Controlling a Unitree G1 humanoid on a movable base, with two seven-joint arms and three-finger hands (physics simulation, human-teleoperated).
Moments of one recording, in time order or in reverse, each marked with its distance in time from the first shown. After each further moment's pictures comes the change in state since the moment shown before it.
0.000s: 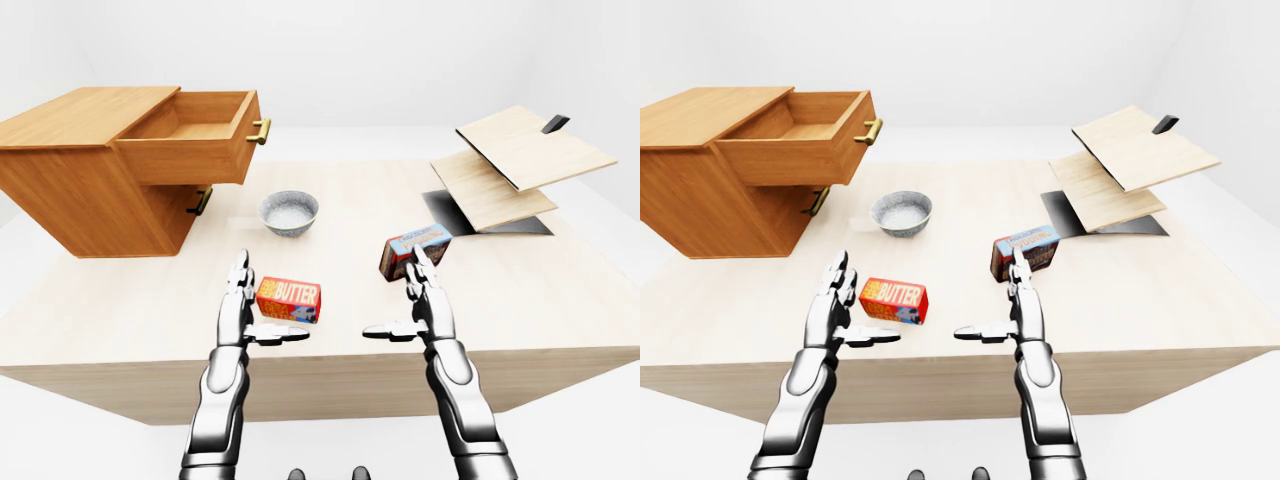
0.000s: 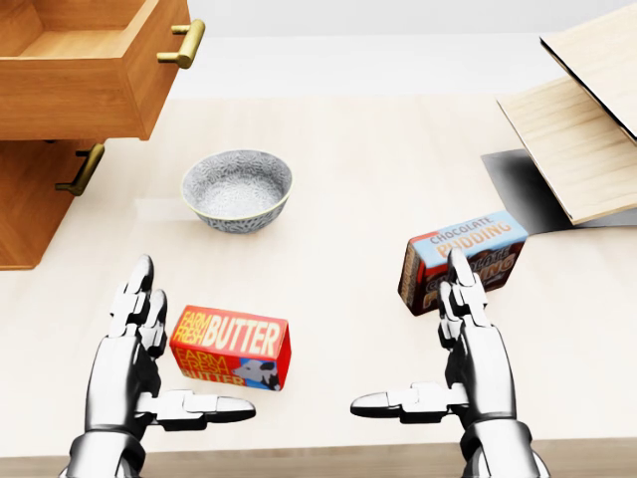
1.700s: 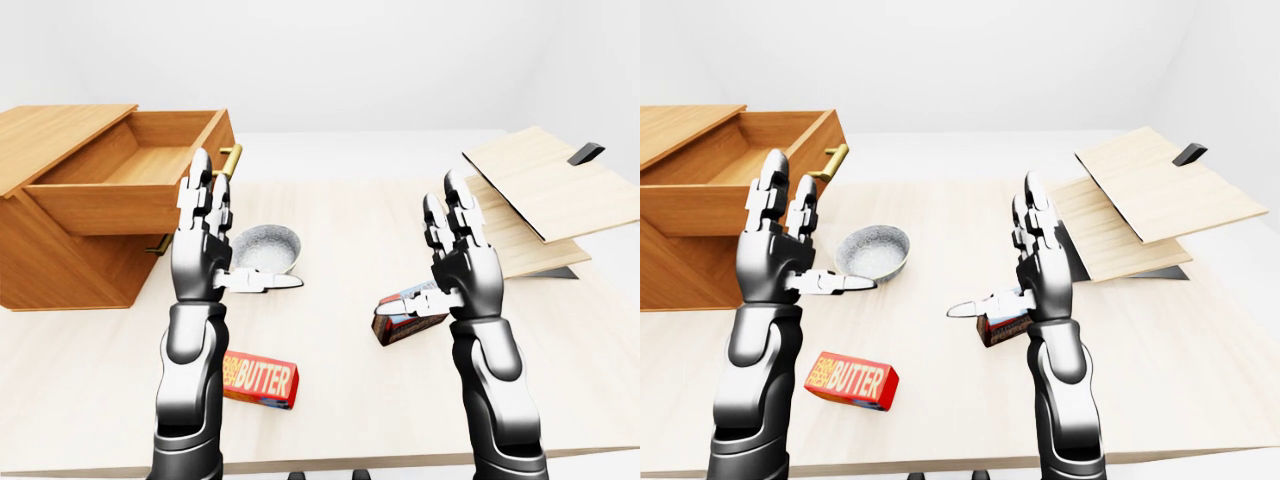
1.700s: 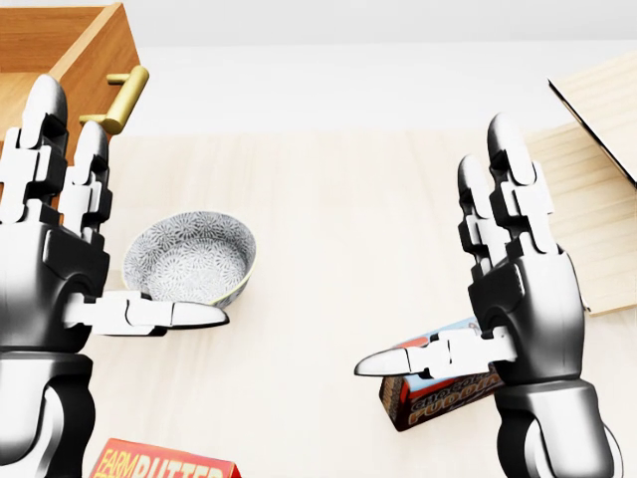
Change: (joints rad) left arm -0.181 0.046 0.056 -0.415 -0.089 0.086 -0.015; right arm -0.043 -0.017 -0.013 -0.495 0.081 0.088 0.081
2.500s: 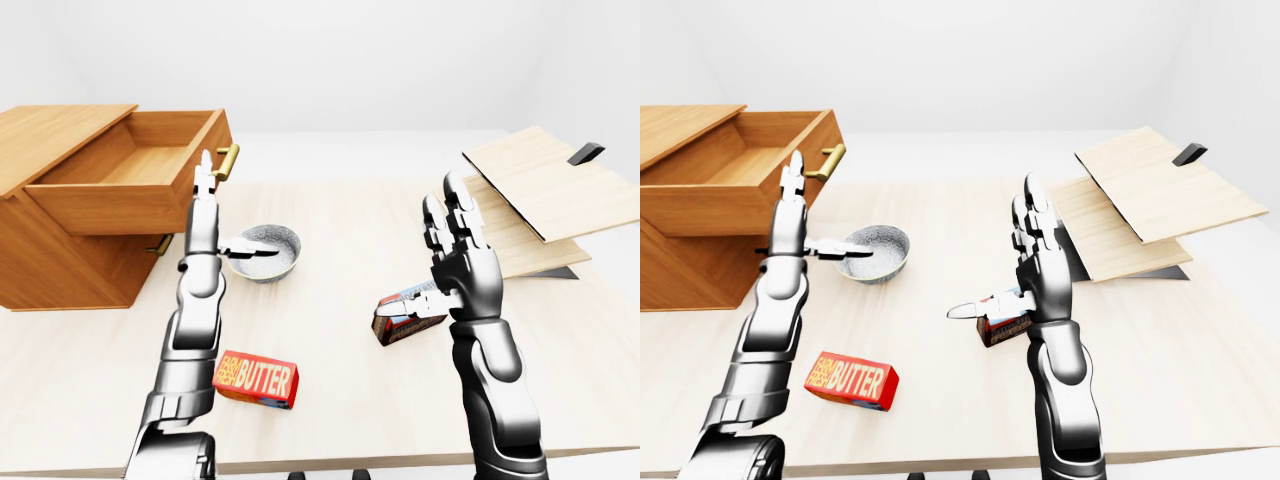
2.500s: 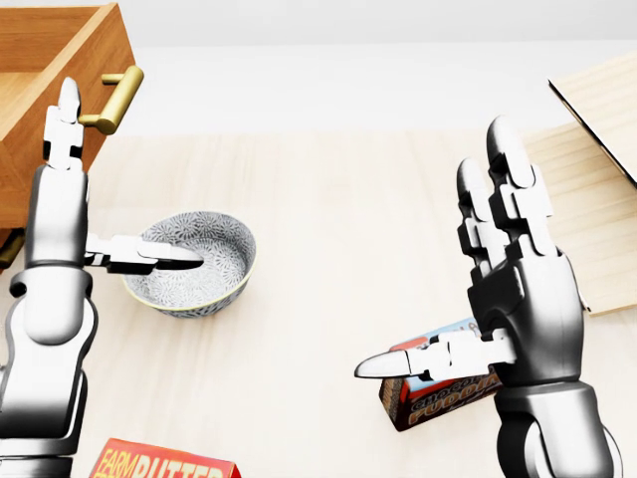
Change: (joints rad) left arm -0.308 0.142 0.028 0.550 0.424 0.000 0.138; right arm 0.008 0.001 0.001 0.001 0.005 0.000 0.001
